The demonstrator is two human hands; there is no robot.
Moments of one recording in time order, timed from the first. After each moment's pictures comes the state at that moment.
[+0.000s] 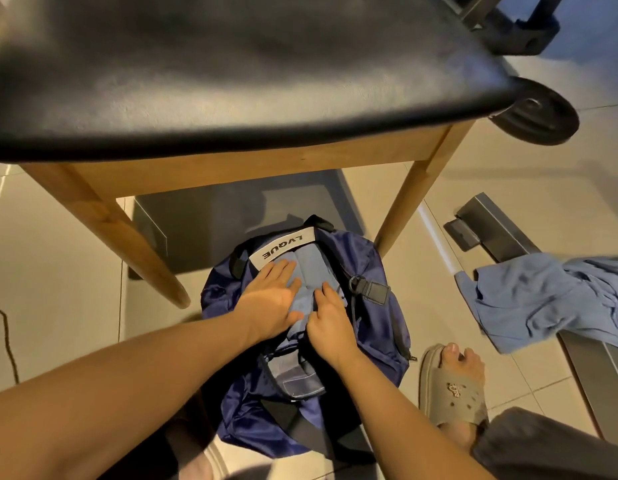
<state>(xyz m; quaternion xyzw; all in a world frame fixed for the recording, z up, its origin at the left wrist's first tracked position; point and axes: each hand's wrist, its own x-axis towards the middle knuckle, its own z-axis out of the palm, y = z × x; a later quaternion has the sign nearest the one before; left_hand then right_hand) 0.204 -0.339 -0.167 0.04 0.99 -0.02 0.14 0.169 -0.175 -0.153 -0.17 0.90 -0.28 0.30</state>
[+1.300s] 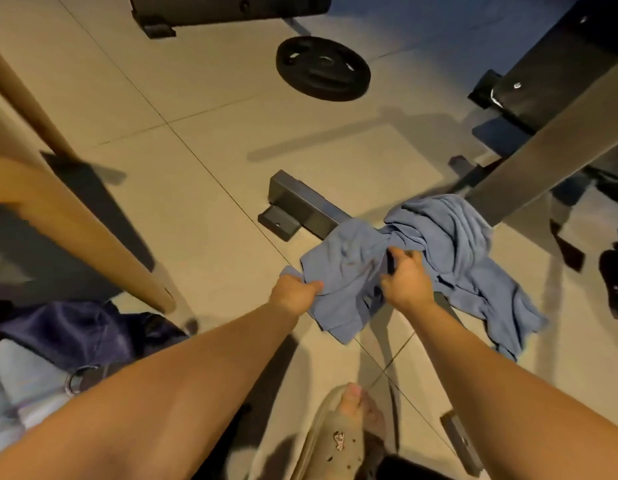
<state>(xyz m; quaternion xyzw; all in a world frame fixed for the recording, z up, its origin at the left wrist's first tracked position) -0.062 0.023 -0.243 -0.24 0.74 0.59 0.21 -0.070 0.221 -0.146 0.13 0.97 -0.16 0.11</state>
